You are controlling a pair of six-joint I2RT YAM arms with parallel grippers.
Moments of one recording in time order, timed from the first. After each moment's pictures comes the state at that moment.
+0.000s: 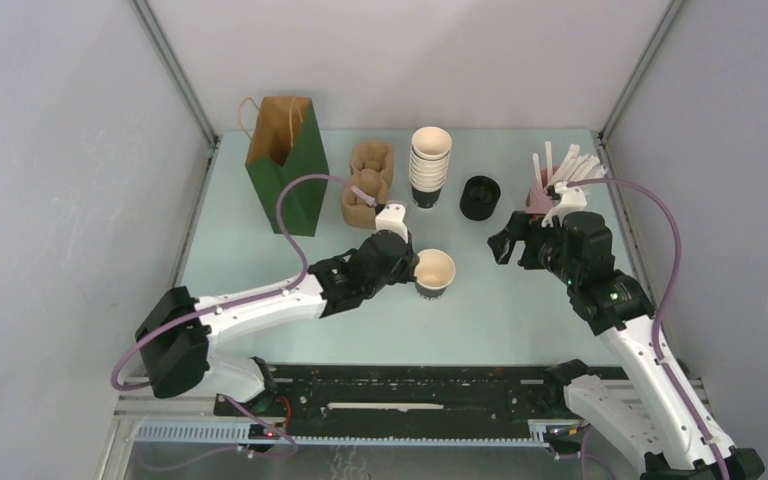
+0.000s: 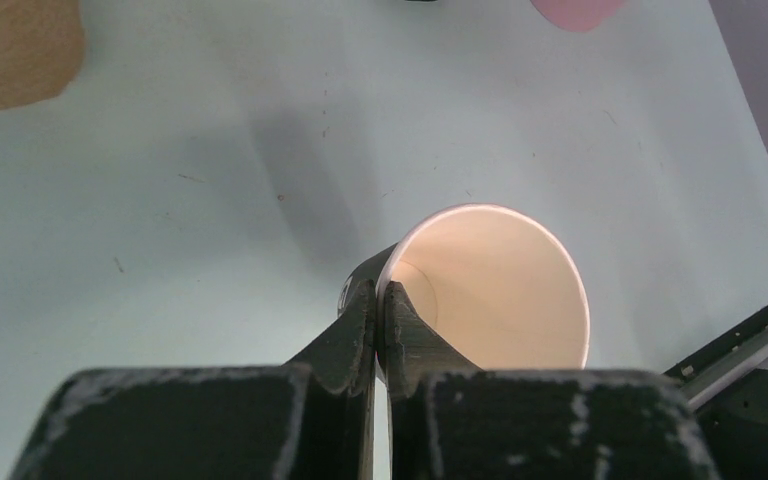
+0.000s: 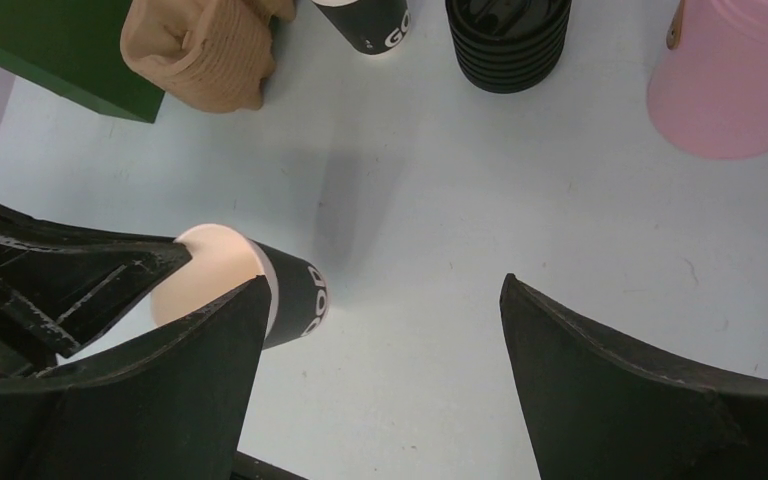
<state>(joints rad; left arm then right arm) -1.01 1.37 0.93 -0.10 -0.37 -0.61 0.32 0.77 0.86 -0.54 -0.06 0.35</state>
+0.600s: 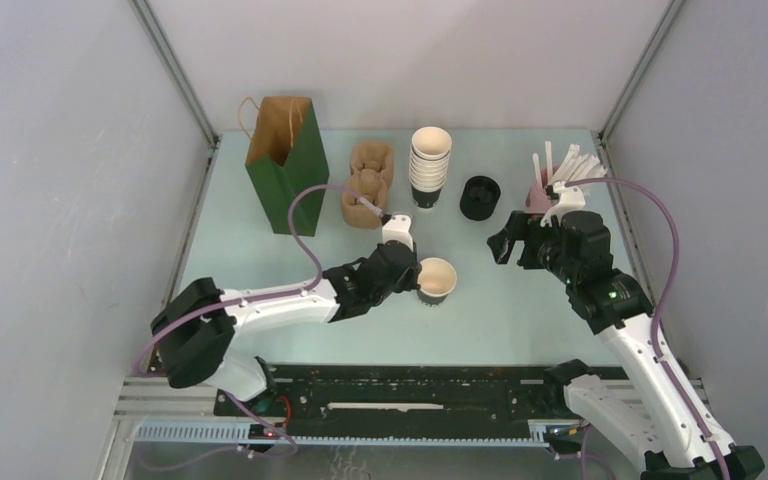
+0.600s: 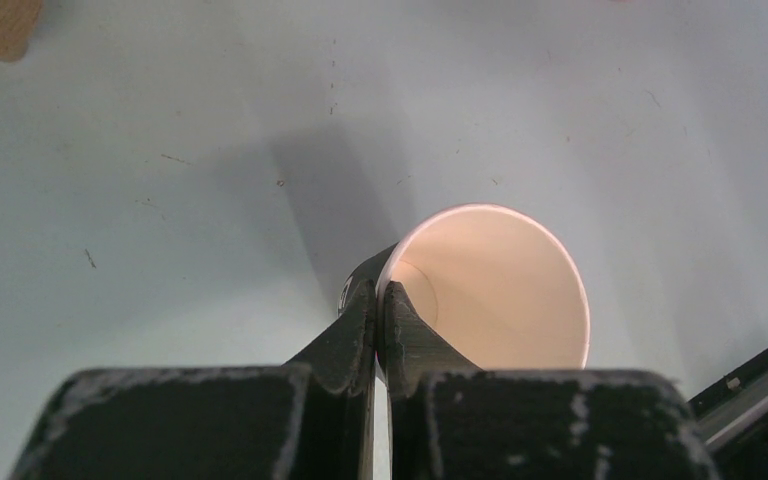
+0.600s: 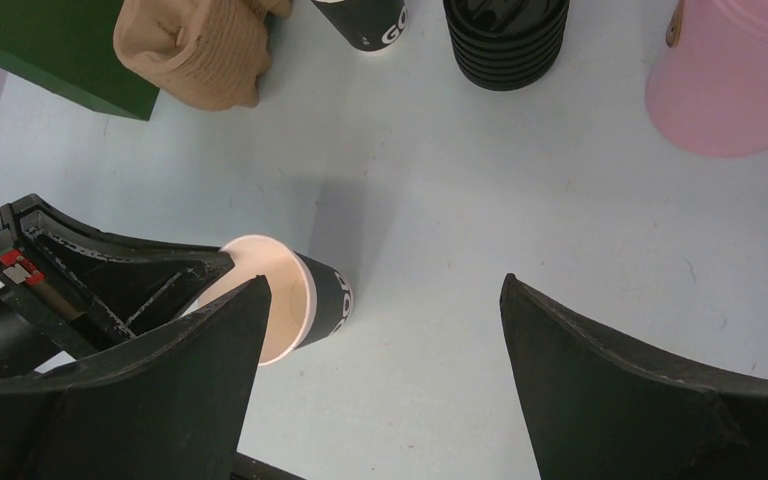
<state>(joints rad) -1.02 1.47 0.86 0.03 -0.39 -0.63 0.33 0.78 0.86 -0.54 -0.05 0.35</state>
